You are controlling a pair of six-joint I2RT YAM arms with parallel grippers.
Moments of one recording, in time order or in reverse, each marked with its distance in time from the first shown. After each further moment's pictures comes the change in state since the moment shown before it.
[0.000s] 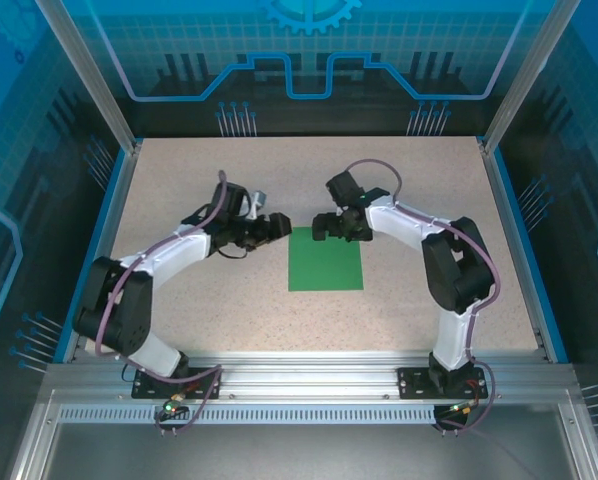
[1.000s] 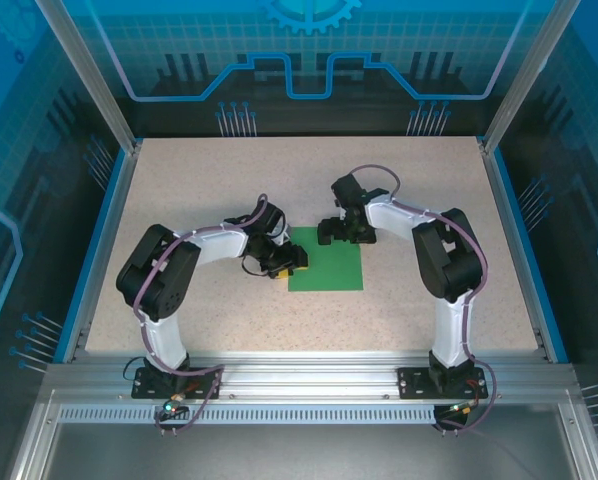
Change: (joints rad) left arm -0.129 0.278 0.076 -0.114 0.003 -0.046; right arm -0.036 0.100 0.005 0.009 -0.045 -0.073
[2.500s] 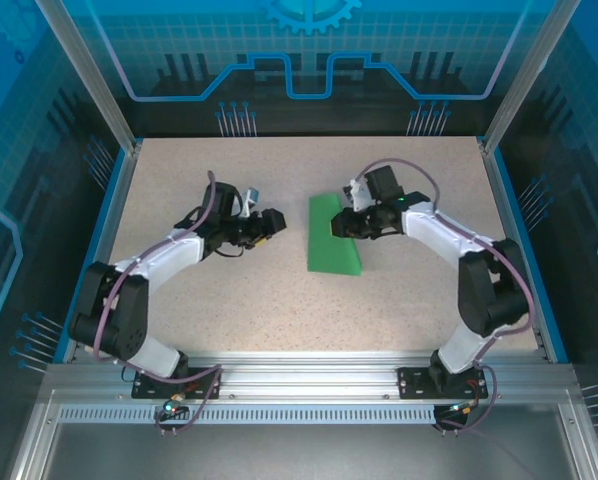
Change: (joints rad) left arm 0.203 -0.354 -0.146 0.253 0.061 -0.028; right arm -0.114 -0.350 -0.183 0.126 -0.507 -0.077
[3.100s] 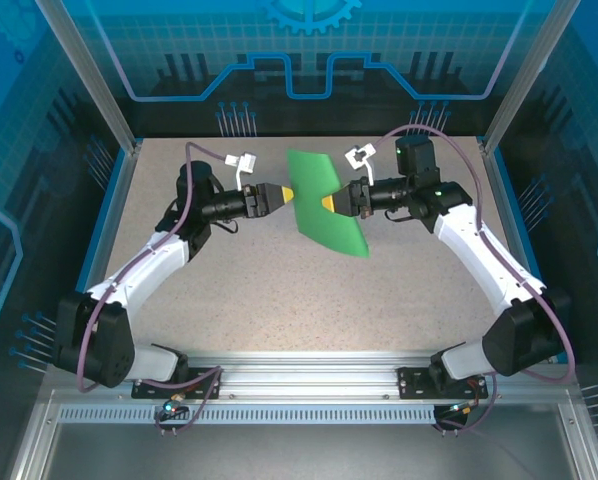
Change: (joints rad) left arm 0.016 -0.129 0.064 0.326 0.308 0.005; right arm -0.008 -0.228 0.139 0.046 -0.502 -0.126
